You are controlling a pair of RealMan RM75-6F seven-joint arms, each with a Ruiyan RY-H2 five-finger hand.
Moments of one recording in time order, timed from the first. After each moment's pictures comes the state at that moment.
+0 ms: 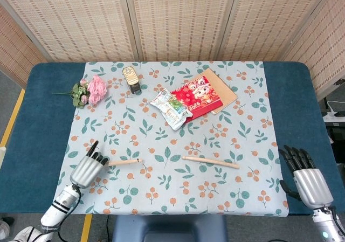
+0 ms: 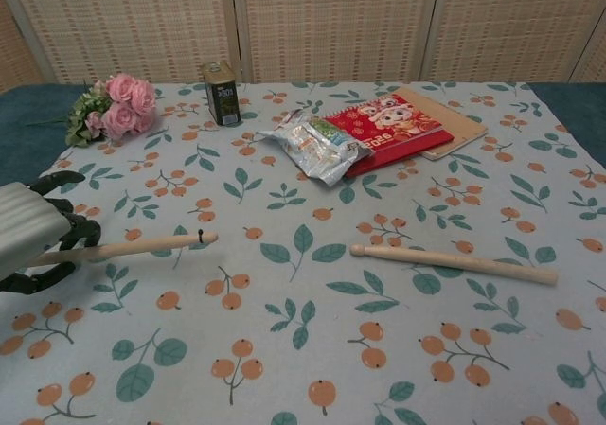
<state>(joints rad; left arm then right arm) -0.39 -1.66 0.07 -0.96 1.68 1.31 0.38 0.06 -1.09 -0.03 -1.67 -1.60 1.44 -0.10</state>
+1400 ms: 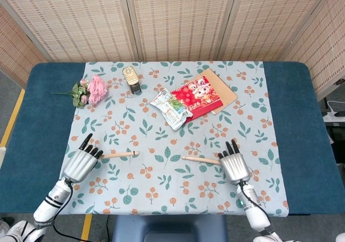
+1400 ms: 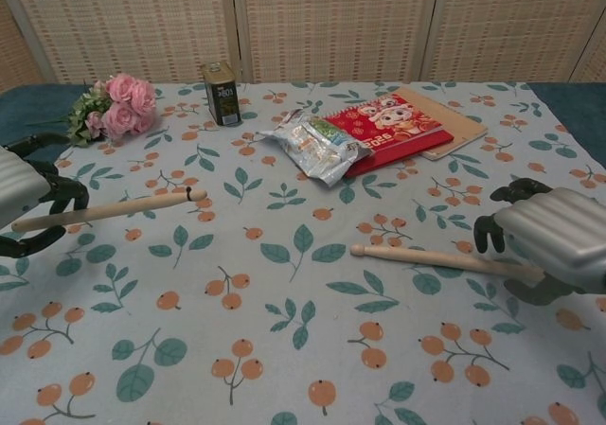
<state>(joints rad) -0.42 -1.62 0.05 -0.93 1.71 1.39 0.28 0.34 -1.66 0.10 -1.51 -1.23 1.15 -0.93</state>
